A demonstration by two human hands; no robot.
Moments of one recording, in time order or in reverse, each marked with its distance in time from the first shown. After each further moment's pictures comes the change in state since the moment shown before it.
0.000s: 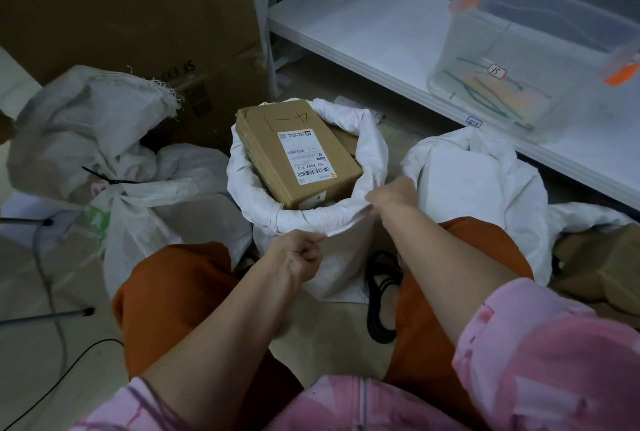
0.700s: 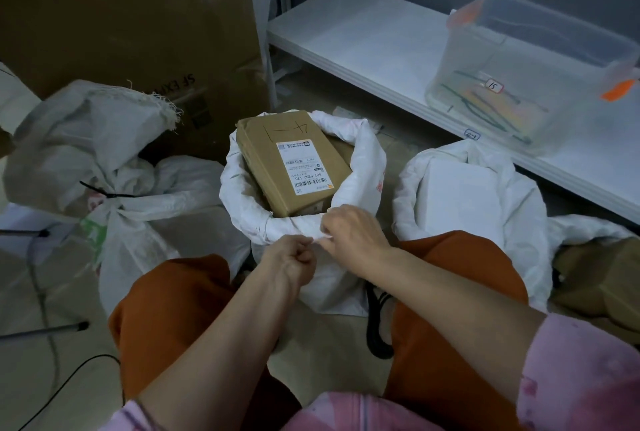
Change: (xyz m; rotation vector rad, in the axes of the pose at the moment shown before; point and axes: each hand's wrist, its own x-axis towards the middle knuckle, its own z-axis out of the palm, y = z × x) left_hand 0.000 0.017 0.009 -0.162 0.025 0.018; right_hand -0.070 0.008 0.007 -0.777 0.027 -1.263
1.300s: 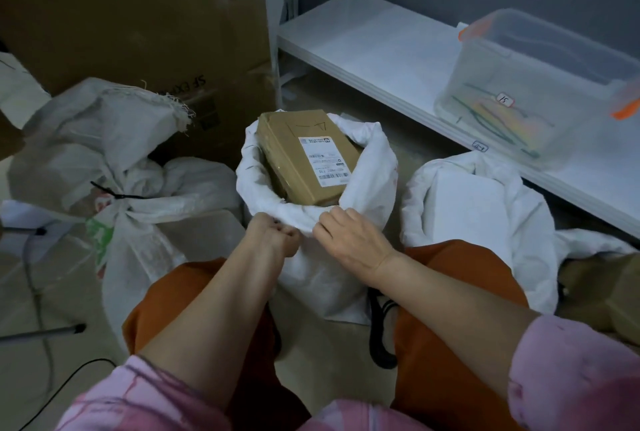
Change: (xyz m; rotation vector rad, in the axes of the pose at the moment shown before) left_hand -0.004 0.062 0.006 -0.216 0.143 0.166; right_hand 0.011 -0.003 0.019 -0.329 0.350 -0.465
